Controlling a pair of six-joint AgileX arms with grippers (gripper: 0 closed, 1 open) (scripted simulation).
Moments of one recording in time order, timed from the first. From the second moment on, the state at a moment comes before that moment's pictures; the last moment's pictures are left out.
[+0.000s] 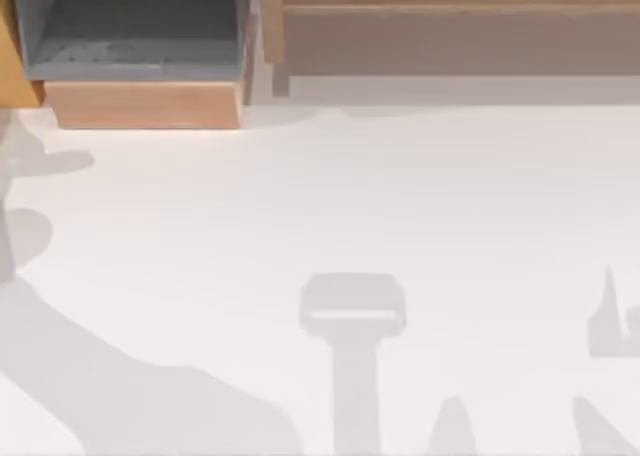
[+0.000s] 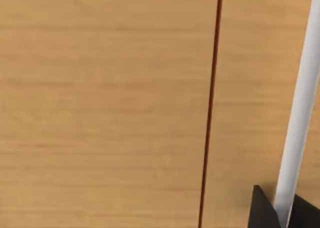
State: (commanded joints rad) left arm 0.39 2.36 1.25 1.08 0.43 1.57; right arm 0.00 0.00 0.00 0.00 0.00 0.00
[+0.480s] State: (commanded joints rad) left arm 0.39 2.36 1.25 1.08 0.43 1.57; right arm 0.00 0.00 0.00 0.00 0.00 0.00
